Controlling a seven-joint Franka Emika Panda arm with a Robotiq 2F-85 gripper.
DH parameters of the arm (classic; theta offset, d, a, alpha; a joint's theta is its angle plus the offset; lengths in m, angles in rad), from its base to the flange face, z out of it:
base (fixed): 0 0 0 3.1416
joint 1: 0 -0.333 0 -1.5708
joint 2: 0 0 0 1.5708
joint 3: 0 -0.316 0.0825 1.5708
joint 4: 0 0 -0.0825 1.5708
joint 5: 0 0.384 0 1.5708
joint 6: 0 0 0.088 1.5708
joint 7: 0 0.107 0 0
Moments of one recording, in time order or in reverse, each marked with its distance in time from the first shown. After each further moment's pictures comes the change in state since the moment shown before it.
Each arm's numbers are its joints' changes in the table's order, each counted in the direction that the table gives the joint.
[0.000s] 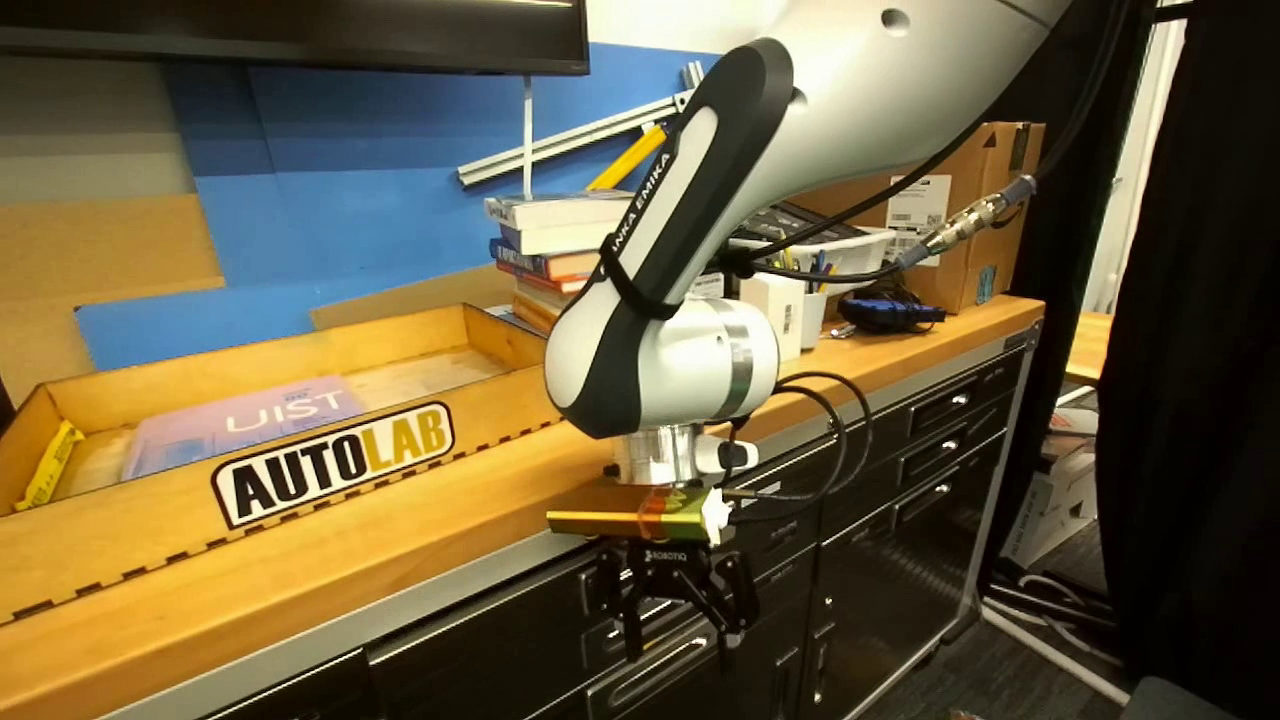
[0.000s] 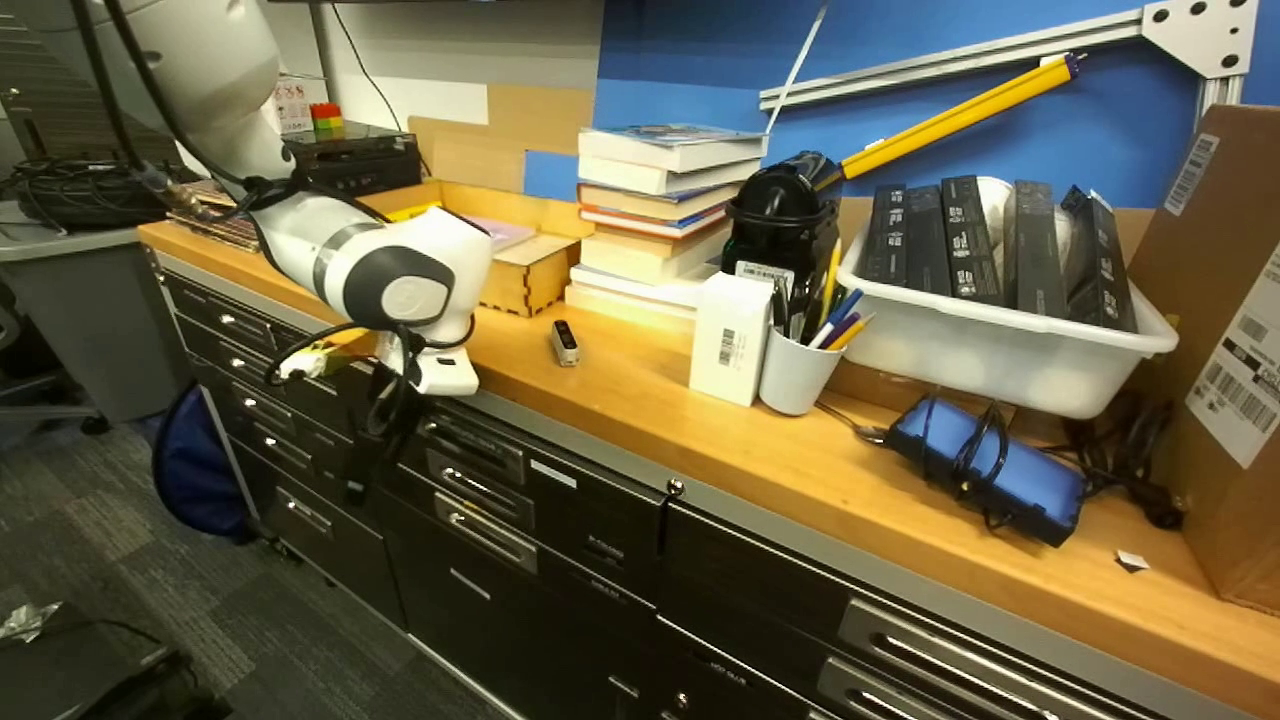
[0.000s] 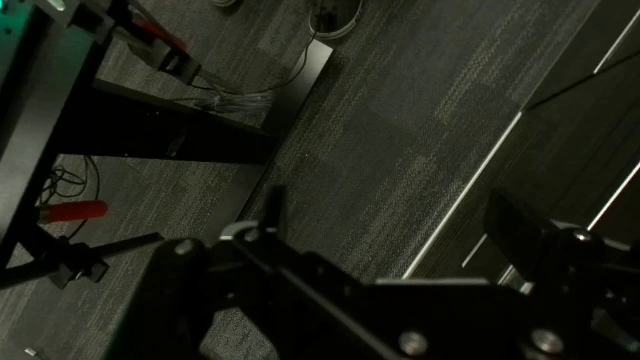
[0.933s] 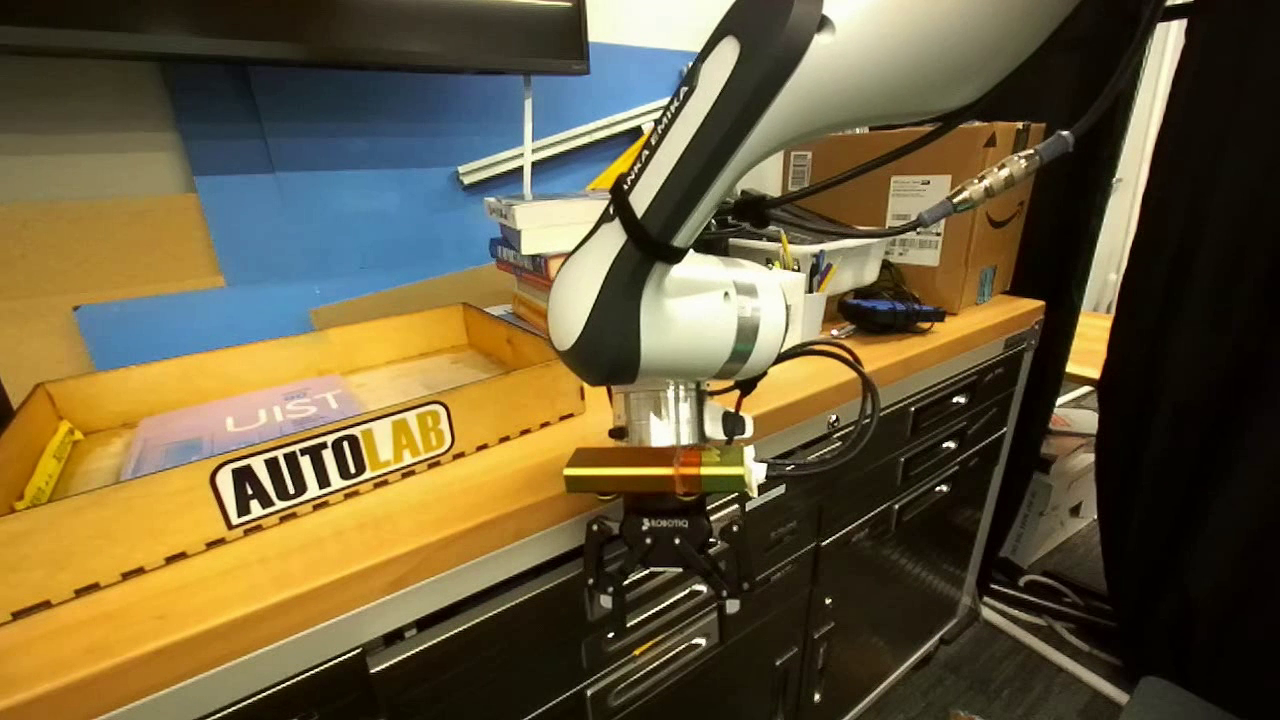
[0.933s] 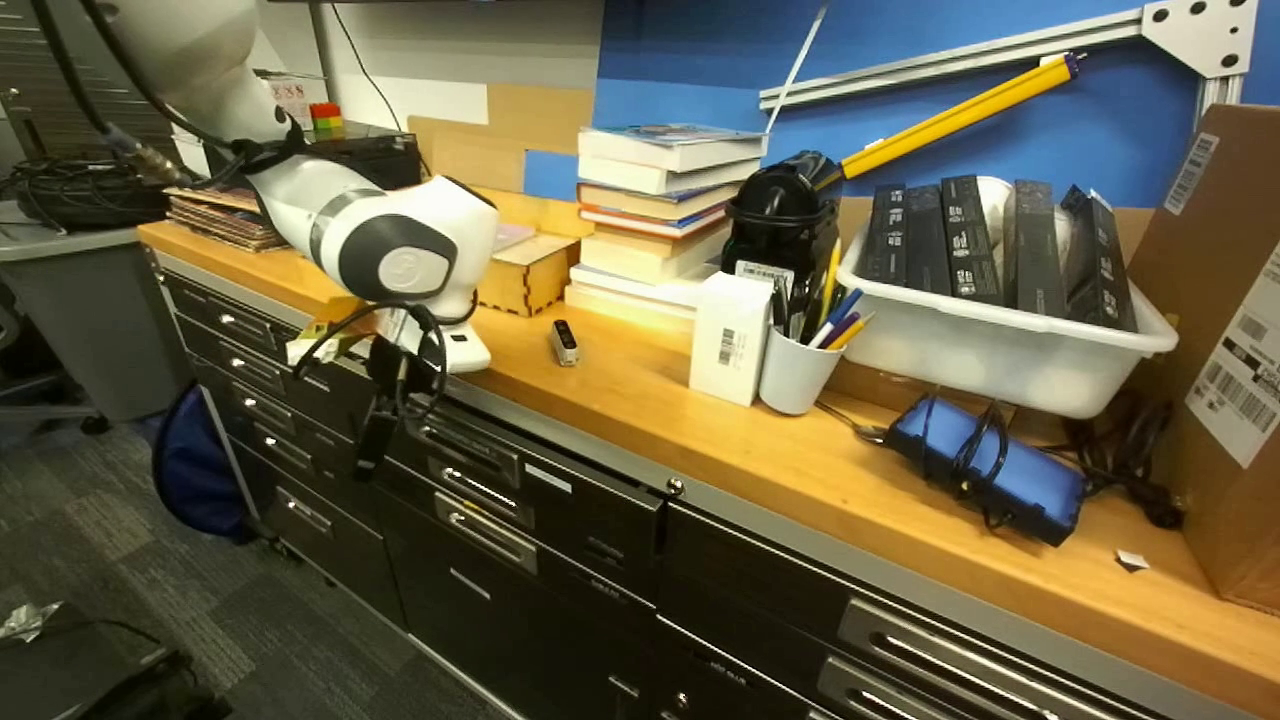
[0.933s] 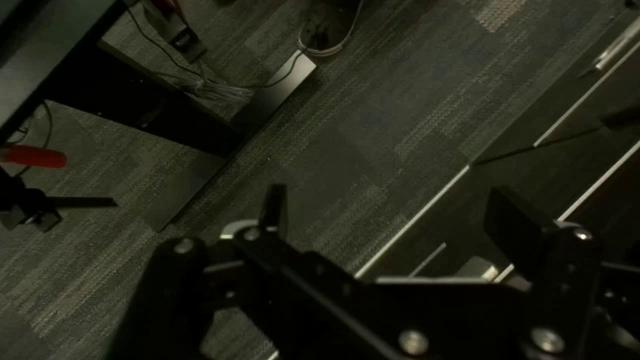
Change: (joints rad) arm 0.027 0.071 -0.013 0.006 0.047 -0.056 -0.288
